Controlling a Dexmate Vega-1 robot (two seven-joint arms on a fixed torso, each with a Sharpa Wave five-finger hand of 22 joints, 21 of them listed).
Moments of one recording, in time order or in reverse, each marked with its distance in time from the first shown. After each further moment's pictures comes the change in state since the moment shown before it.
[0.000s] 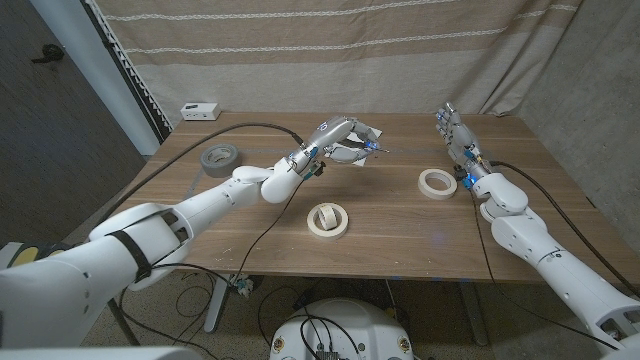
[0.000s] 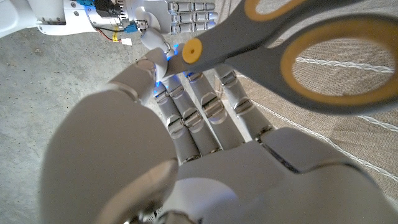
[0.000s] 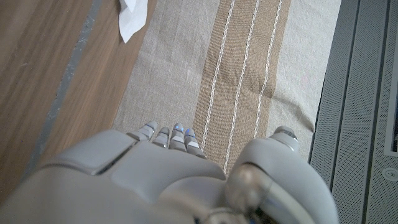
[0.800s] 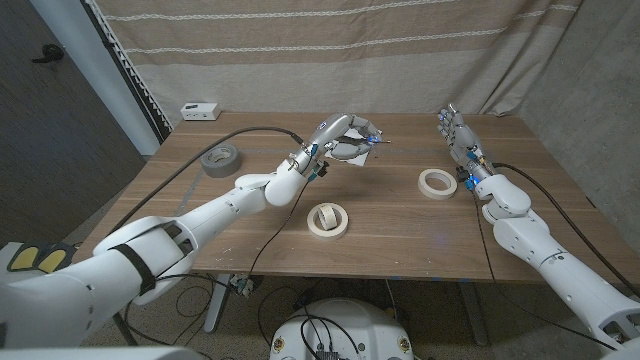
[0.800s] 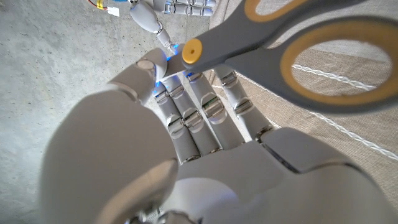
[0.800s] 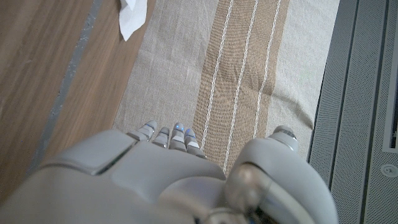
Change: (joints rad) left arm 0.085 -0.035 -0.096 -0.037 -0.173 -0.013 -0.146; left_hand -0.007 -0.007 0.000 0.000 -0.001 0.000 0.000 -0.009 0.013 0.000 0.000 0.001 -0.008 -0.008 -0.002 -0.001 -0.003 -0.011 0.004 0.015 -0.011; right arm -0.011 -0.003 0.008 -0.001 0.009 0.008 0.002; right_hand 0.005 0.005 0.000 0.000 0.000 0.000 0.000 0.000 0.000 0.005 -0.005 0.006 0.000 0.000 0.000 0.000 0.000 0.000 0.000 0.000 0.001
